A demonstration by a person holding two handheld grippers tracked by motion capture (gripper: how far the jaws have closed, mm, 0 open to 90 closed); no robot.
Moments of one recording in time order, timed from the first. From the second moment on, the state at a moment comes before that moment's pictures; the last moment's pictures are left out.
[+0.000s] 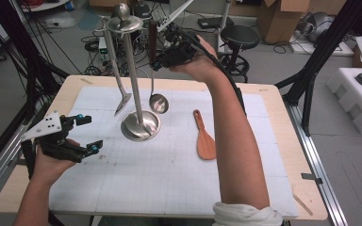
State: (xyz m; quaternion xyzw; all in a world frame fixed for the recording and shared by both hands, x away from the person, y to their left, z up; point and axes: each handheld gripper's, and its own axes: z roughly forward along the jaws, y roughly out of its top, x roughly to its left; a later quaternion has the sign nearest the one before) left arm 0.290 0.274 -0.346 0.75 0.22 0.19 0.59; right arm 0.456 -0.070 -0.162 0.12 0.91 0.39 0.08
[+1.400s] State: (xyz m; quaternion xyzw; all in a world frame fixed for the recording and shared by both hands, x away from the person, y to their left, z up) left arm 0.290 0.274 -0.346 0.75 0.22 0.19 0.59; right arm 0.462 -0.052 -0.159 0.13 0.92 0.37 0.07
